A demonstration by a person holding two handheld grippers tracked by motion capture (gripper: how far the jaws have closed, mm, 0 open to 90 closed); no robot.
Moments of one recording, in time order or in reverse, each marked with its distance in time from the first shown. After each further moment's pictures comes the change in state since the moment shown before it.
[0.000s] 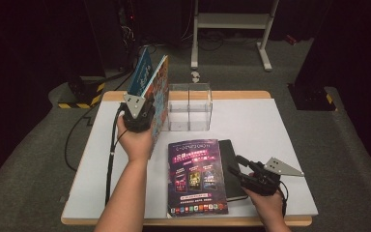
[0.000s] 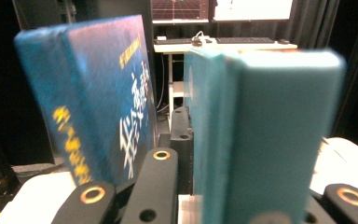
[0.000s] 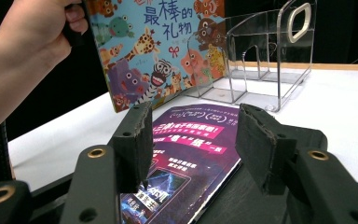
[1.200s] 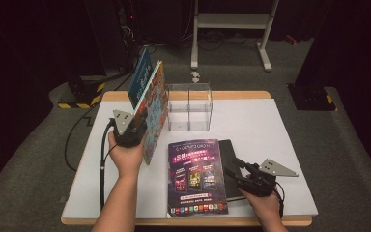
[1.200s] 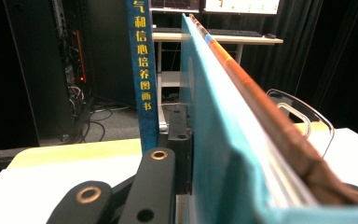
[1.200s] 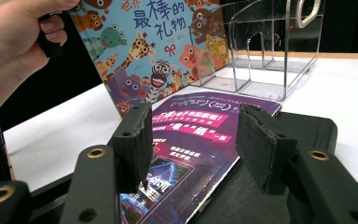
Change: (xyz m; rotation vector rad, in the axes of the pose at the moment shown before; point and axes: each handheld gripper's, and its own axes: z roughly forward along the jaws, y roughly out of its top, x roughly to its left) left arm 0.018 -0.029 -0.027 0.022 -0.060 -0.050; right arm 0.003 -0.007 0.007 0.038 -0.002 -0.011
